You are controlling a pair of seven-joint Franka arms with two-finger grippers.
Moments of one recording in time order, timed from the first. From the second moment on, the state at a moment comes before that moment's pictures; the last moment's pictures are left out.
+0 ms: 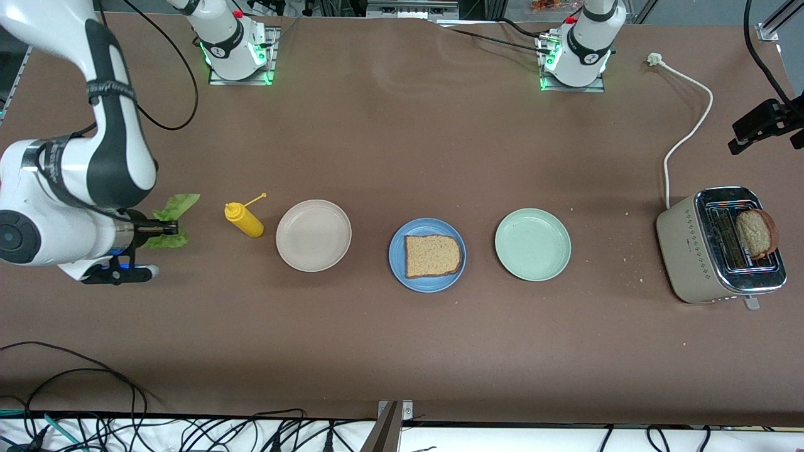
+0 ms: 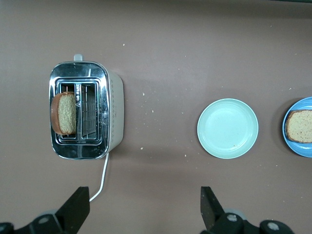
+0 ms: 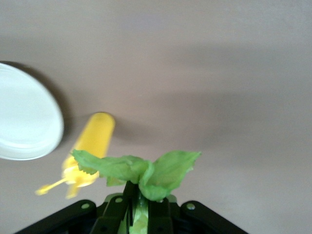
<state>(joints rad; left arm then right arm) -0.02 0.01 0.06 -1.47 0.04 1.51 -0.06 0.12 0.54 -0.04 -1.33 -0.02 1.54 0.05</state>
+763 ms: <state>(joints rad) -0.02 0.01 0.06 -1.47 0.04 1.51 -0.06 0.47 0.63 0.15 -1.26 0.03 1.95 0.39</state>
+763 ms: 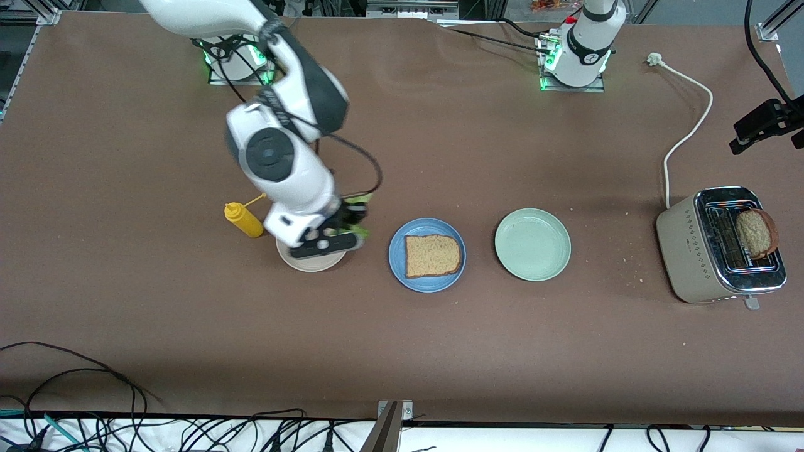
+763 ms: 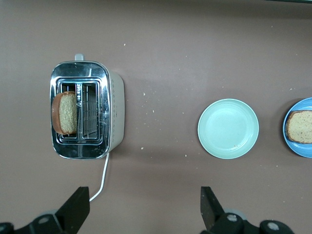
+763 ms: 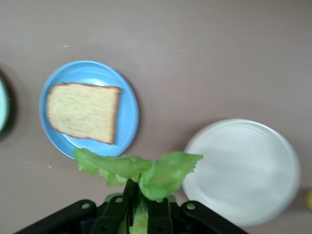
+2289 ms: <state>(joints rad) -0.02 0.01 0.06 -1.47 0.04 1.51 -0.06 0.60 0.89 0.14 -1.25 0.03 2.57 0.40</state>
